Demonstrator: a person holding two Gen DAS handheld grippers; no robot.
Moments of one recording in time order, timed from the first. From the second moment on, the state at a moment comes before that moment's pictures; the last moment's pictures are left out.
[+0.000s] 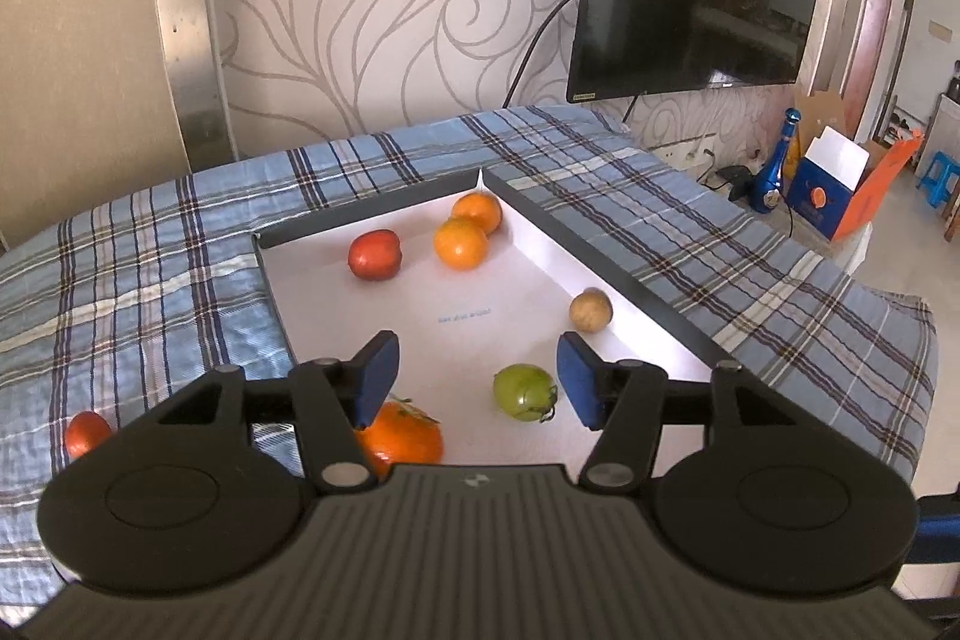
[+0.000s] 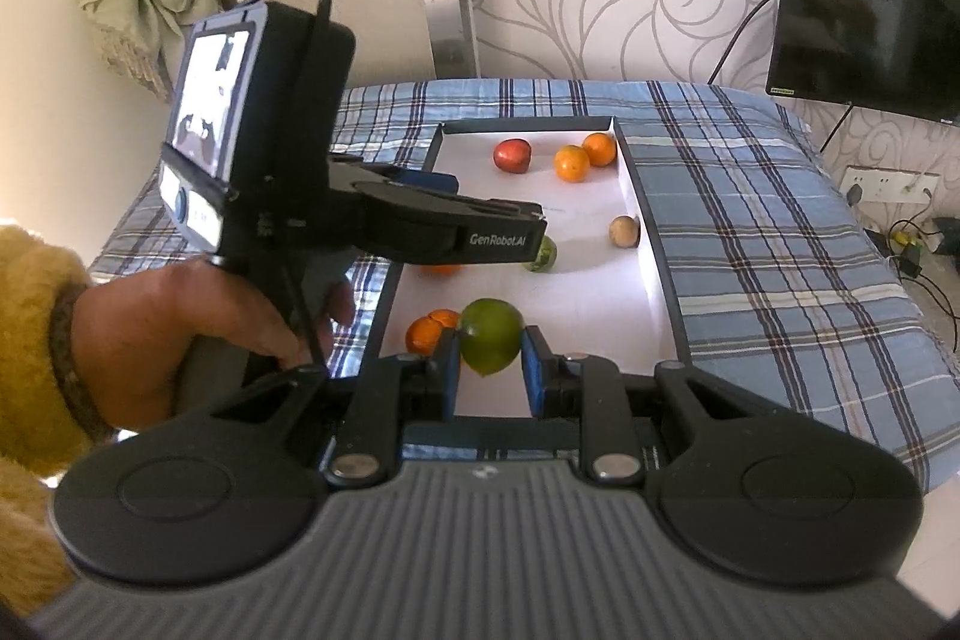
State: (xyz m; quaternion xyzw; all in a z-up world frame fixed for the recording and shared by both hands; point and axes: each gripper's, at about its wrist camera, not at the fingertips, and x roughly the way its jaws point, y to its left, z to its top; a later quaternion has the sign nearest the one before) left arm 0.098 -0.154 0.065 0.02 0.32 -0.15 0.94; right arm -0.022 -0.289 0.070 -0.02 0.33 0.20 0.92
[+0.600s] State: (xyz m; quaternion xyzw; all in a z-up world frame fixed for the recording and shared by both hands) left arm 0.073 -0.132 0.082 0.01 0.31 -0.11 0.94; right arm 0.002 -0.296 0.058 0.00 0.34 0.20 0.92
